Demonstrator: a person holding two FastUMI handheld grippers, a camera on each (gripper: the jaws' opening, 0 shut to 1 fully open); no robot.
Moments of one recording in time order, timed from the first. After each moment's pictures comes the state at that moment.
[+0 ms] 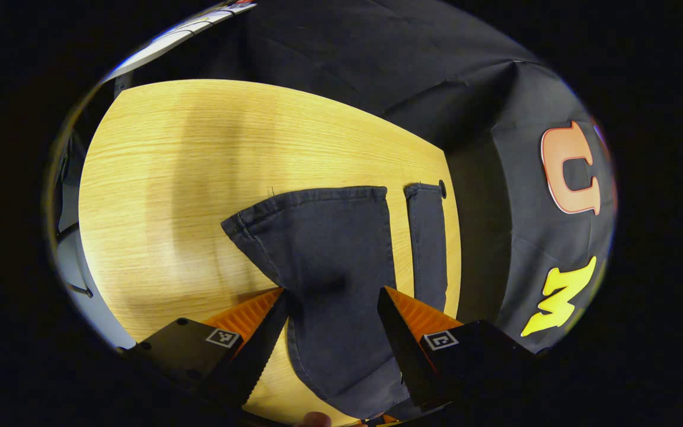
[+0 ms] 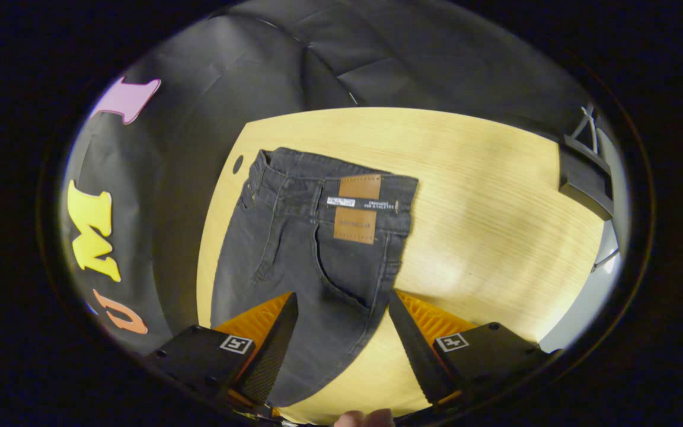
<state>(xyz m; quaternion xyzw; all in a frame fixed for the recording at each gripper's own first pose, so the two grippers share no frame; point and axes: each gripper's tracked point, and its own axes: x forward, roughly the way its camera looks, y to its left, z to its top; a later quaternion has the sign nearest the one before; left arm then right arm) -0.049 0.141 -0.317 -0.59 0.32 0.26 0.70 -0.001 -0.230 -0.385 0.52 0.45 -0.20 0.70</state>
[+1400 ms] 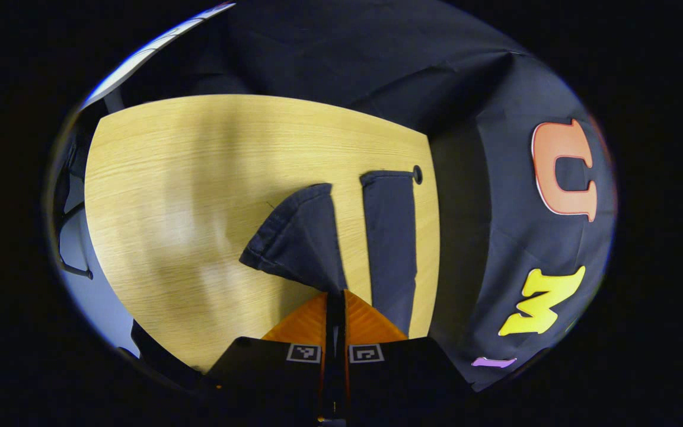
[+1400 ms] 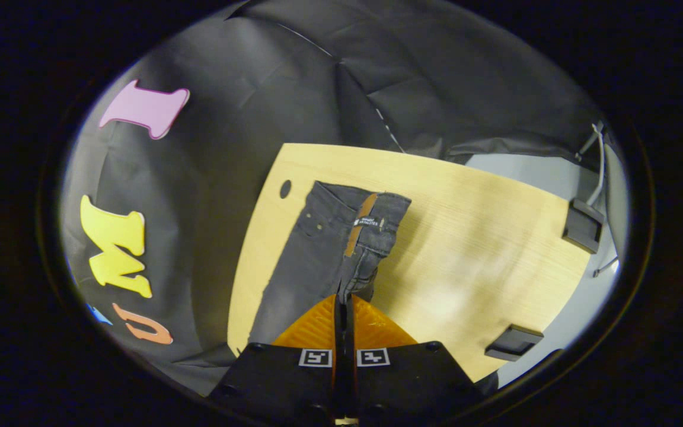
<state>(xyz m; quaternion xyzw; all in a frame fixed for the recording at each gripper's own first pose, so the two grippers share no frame) -0.010 0.135 -0.224 -0.62 0.36 0.21 0.66 0.036 -0.244 -0.260 0.53 0.42 -0.17 0.72</state>
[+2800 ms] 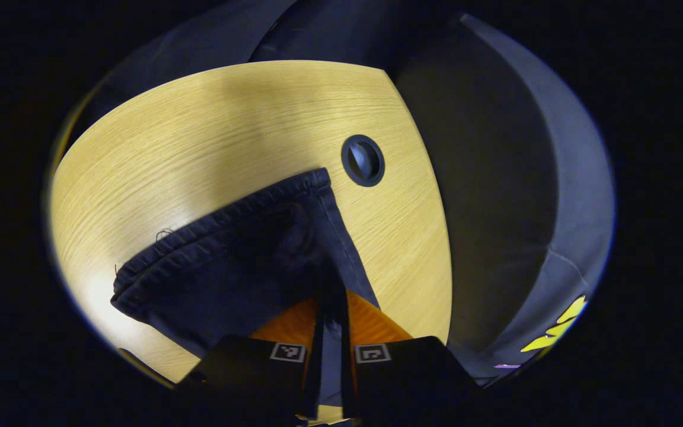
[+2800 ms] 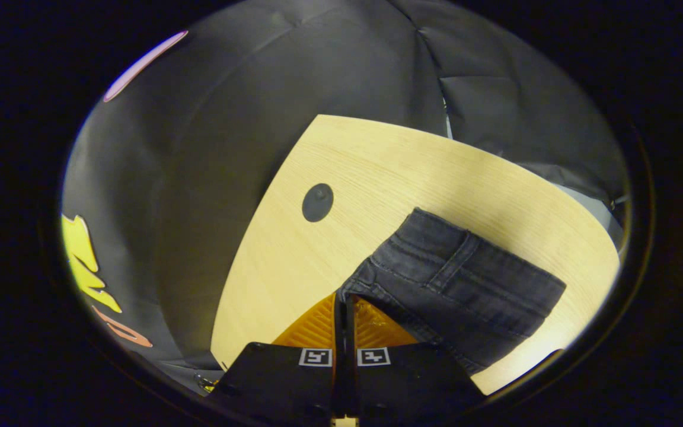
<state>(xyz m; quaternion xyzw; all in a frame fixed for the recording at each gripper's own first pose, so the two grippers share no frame) 0.275 0.142 -0.330 -0.54 0.47 0.15 0.68 0.273 -0.223 -0.382 0.47 0.47 -0.13 0.74</state>
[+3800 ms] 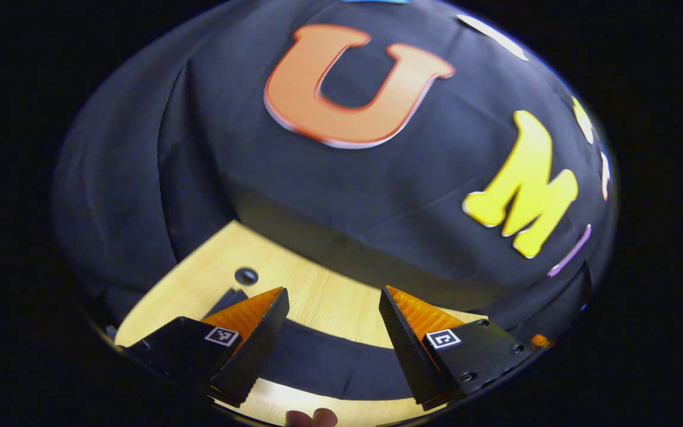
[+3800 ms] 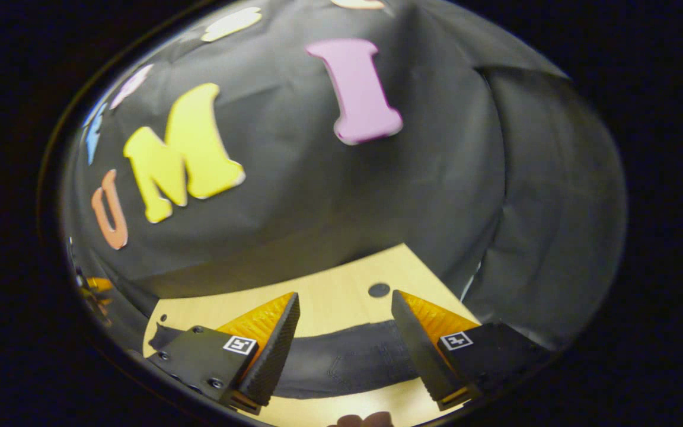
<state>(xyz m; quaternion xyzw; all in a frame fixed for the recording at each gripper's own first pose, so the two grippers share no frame) 0.249 0.078 -0.023 -0.20 0.20 0.03 0.96 0.199 -0.212 -0.129 0.16 0.21 -0.03 0.96</state>
